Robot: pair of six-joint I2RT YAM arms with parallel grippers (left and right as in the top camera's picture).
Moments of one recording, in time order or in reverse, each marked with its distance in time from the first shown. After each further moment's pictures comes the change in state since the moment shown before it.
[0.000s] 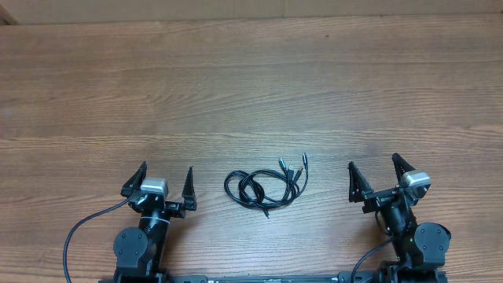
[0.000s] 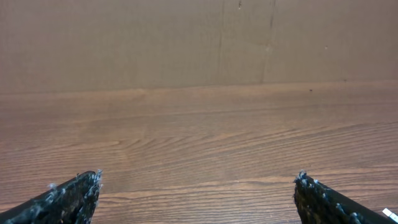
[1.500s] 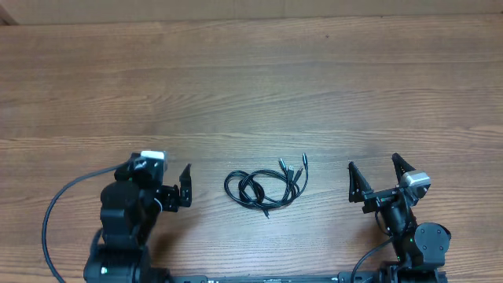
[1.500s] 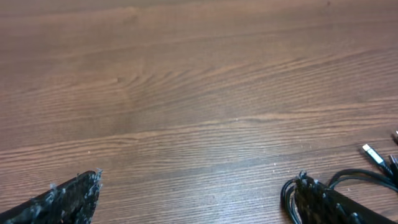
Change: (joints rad) left arm 0.000 0.533 0.507 -0.435 -0.002 0.056; right arm 0.000 -0.001 0.000 0.000 0.000 0.000
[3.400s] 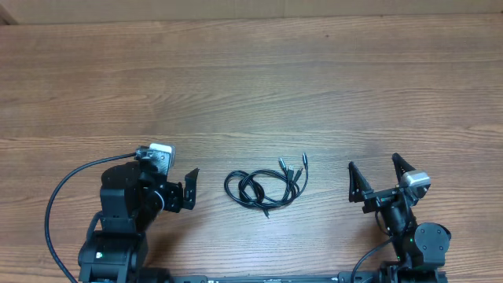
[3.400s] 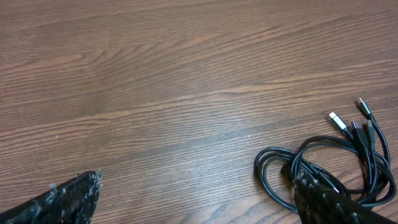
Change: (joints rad) left arm 0.000 0.114 0.111 -0.146 0.098 0.023; right arm 0.000 0.000 0.000 0.000 0.000 0.000
